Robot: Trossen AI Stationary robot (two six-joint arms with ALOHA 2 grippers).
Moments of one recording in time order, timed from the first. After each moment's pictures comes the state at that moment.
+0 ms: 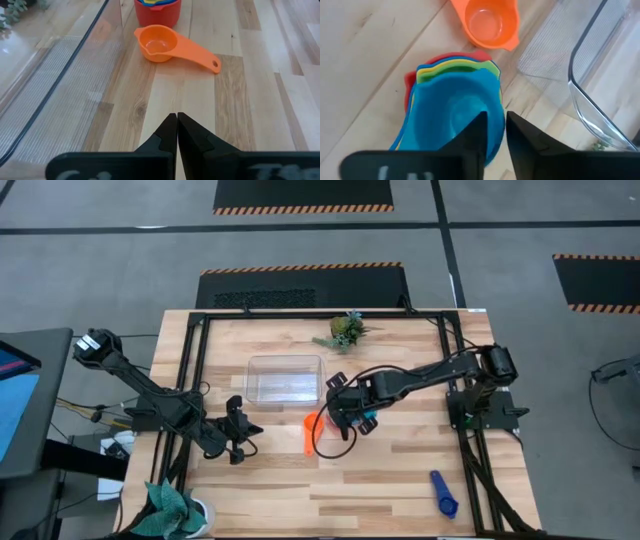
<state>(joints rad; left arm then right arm) -0.63 1.03 0.38 -0.12 -0.59 -0.55 0.12 1.78 1.34 -0.72 0.20 -0.60</state>
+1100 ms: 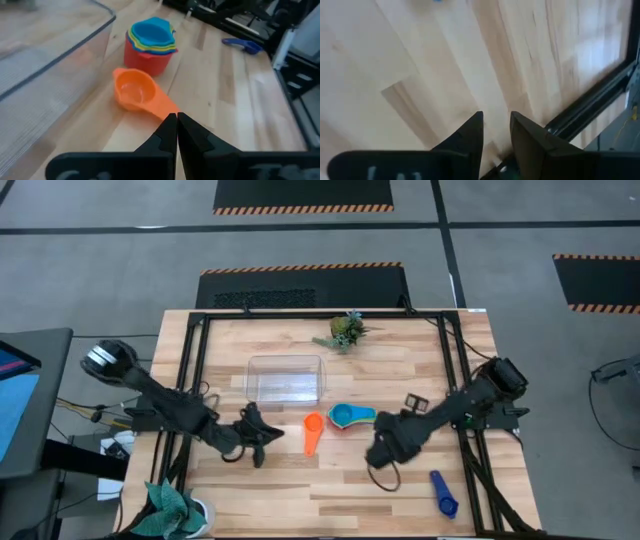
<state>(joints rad) -0.55 1.31 0.39 0.43 -0.62 -0.69 0.48 1.77 1.35 -1.54 0.31 0.94</state>
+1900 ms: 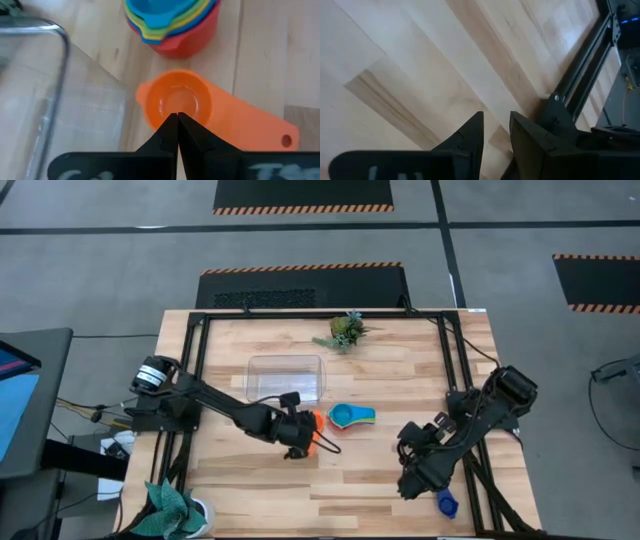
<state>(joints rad) -0.31 1.80 1.11 -0.42 -0.47 -0.30 0.75 1.77 1.19 -1.55 0.37 1.52</state>
